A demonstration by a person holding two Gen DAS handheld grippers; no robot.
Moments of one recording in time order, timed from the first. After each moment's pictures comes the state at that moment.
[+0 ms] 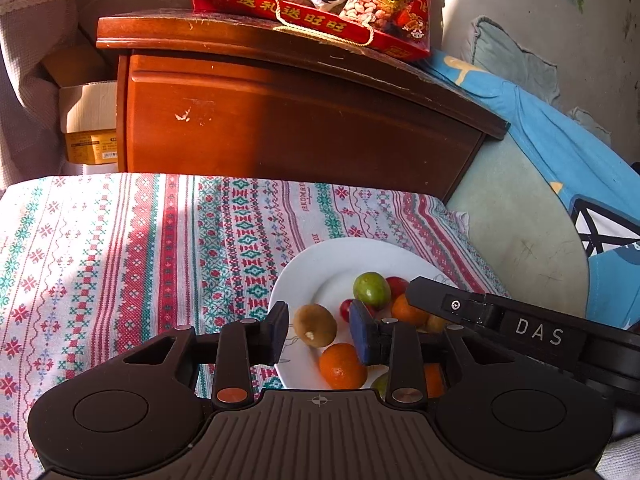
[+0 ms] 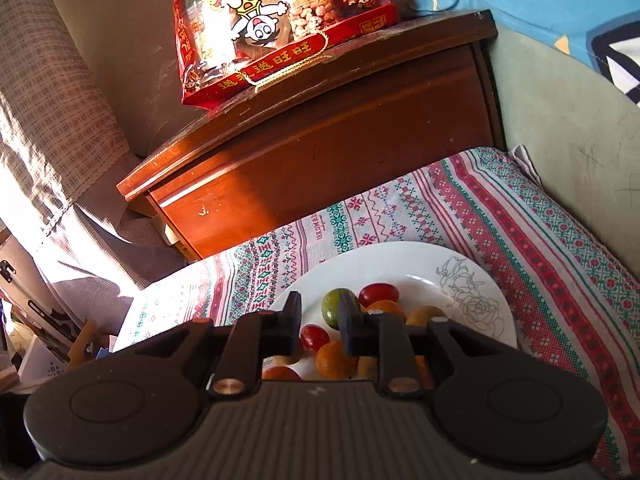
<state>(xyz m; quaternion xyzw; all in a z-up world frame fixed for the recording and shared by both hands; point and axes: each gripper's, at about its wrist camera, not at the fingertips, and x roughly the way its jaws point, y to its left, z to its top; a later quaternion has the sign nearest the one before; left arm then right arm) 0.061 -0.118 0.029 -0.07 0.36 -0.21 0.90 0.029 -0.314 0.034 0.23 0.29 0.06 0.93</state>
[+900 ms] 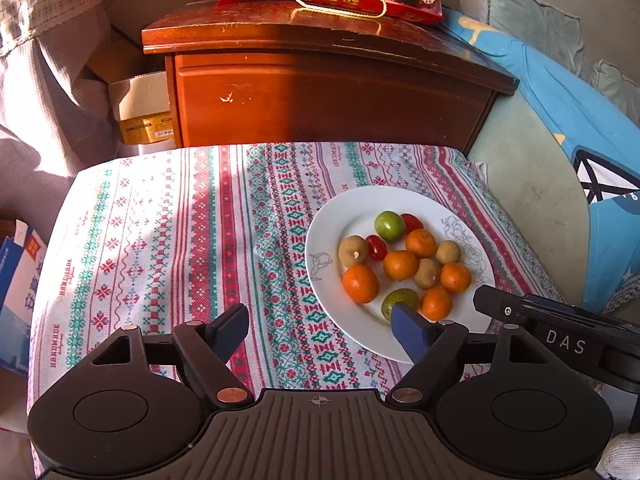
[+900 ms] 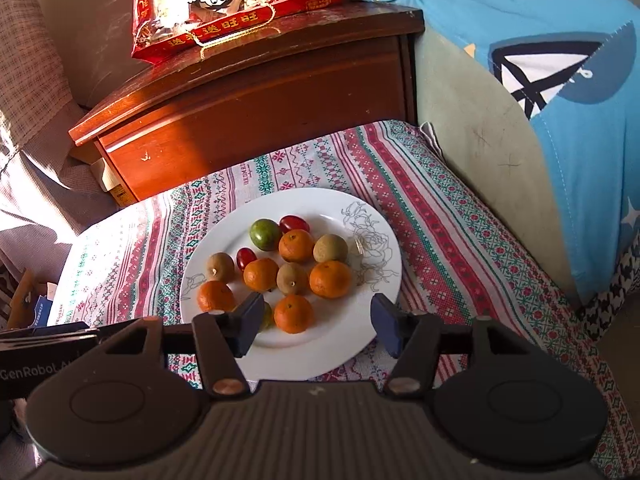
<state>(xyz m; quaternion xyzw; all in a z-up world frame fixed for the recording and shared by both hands) 0.013 -0.112 0.066 0.00 0.44 -0.14 0.89 -0.018 -0.309 0.046 0.15 0.39 -0.05 0.91</state>
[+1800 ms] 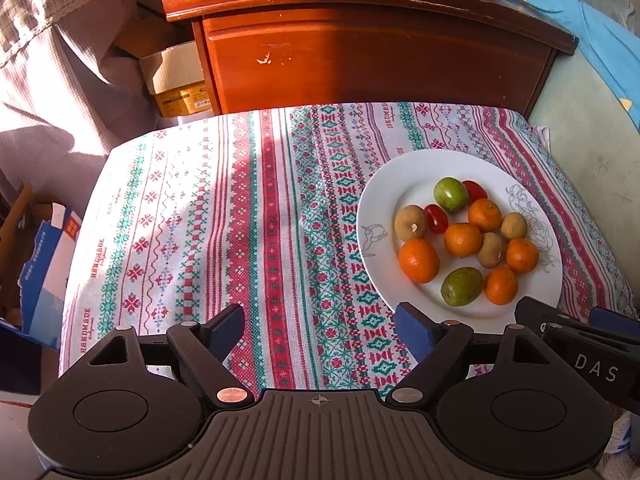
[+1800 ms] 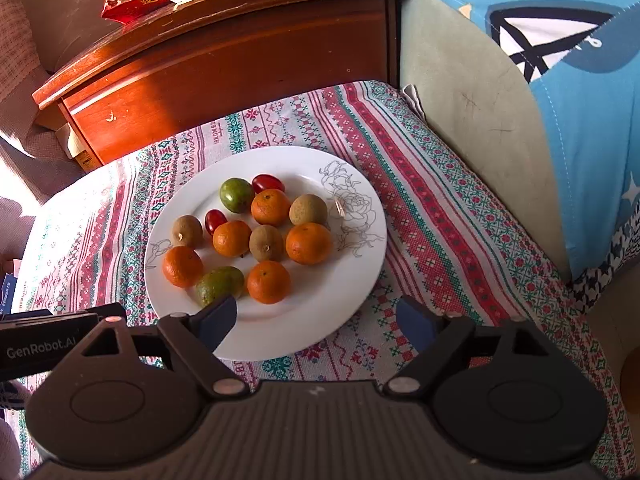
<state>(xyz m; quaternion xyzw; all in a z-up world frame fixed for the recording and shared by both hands) 0.031 -0.121 0.046 0.04 0.48 -0.07 0.87 -0.007 -0.301 0.031 0.13 0.44 -0.08 0.89</state>
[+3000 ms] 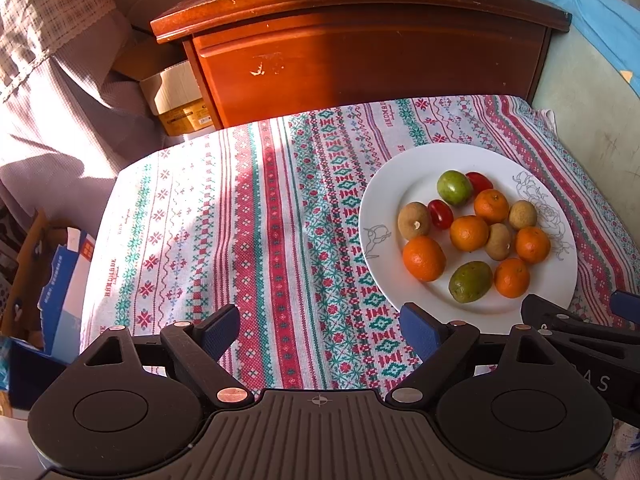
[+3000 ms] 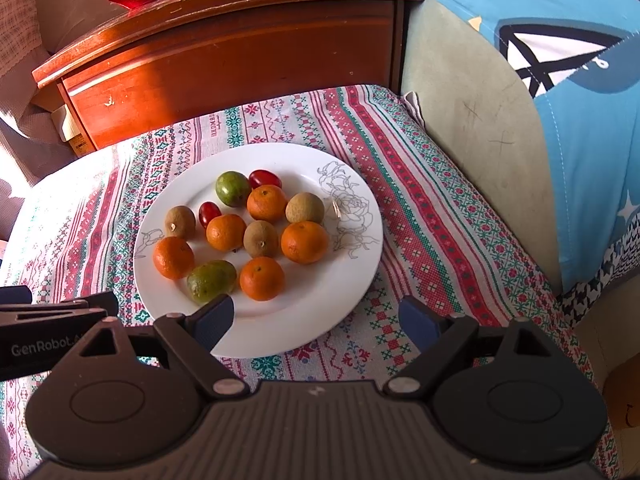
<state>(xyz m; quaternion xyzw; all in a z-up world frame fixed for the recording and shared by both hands) 0.027 -0.135 0.045 0.09 0.47 -0.05 0.88 -0.003 -0.297 0.028 0.09 0.44 -0.09 0.89</state>
